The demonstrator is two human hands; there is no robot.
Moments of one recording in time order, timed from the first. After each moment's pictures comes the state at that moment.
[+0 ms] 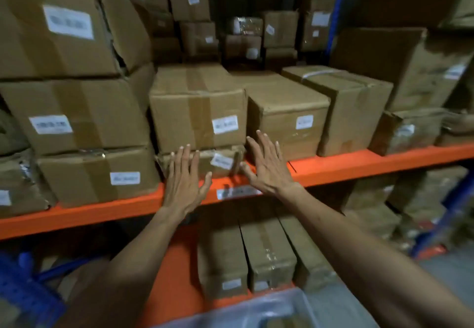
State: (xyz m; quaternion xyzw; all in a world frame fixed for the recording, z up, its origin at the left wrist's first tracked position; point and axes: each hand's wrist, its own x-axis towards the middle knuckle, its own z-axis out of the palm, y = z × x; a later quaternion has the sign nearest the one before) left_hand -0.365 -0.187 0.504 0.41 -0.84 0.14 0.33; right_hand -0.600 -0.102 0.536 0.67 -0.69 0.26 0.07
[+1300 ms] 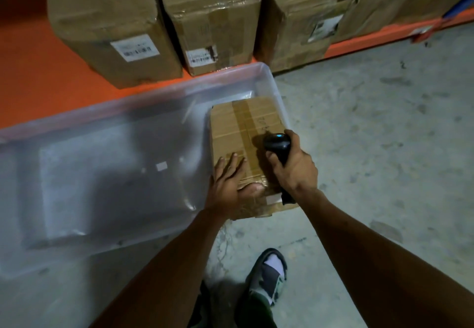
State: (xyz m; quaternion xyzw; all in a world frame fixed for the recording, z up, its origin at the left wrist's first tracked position) left_hand -0.516 0.185 -0.265 0.44 -0.82 -0.36 -0.05; right_hand -0.695 0.236 -0.192 0.32 -0.89 0.16 -0.29
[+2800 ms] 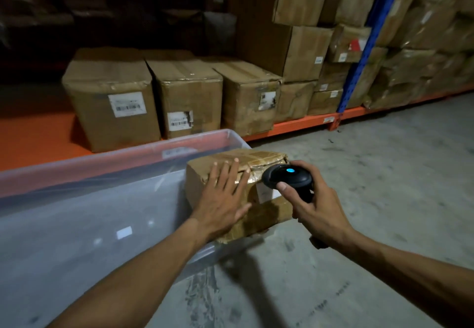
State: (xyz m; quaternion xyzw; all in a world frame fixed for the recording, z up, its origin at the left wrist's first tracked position) left_hand -0.499 0.214 -0.335 0.17 -0.94 0.15 0.24; right_hand -0.629 0.408 -0.264 0.43 -0.74 0.51 -0.10
